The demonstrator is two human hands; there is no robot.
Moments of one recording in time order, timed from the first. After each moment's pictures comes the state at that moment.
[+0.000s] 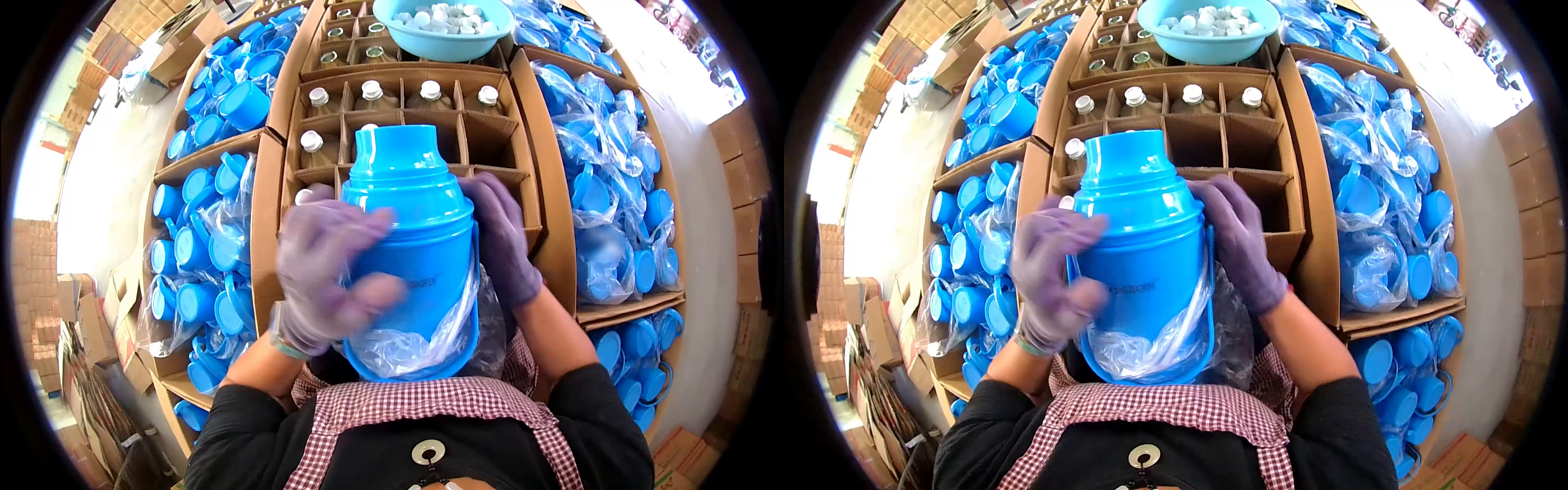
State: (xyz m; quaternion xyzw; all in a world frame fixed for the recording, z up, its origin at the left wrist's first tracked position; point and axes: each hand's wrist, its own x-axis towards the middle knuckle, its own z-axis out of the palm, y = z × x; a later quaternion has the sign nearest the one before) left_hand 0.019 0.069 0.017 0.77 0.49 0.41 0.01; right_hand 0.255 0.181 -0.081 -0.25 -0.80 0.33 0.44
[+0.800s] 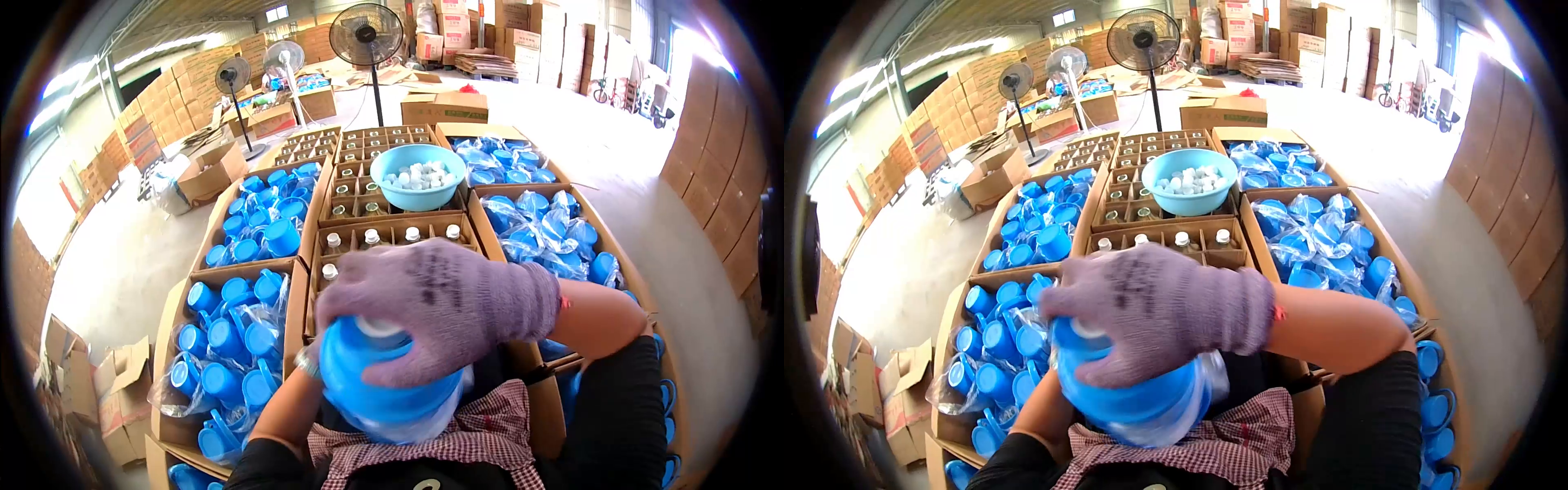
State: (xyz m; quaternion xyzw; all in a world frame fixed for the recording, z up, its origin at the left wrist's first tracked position) left_hand 0.019 0.025 0.072 0.47 0.26 0.62 0.58; right_hand 0.226 0.060 0.233 -0.02 -0.97 0.18 0.15
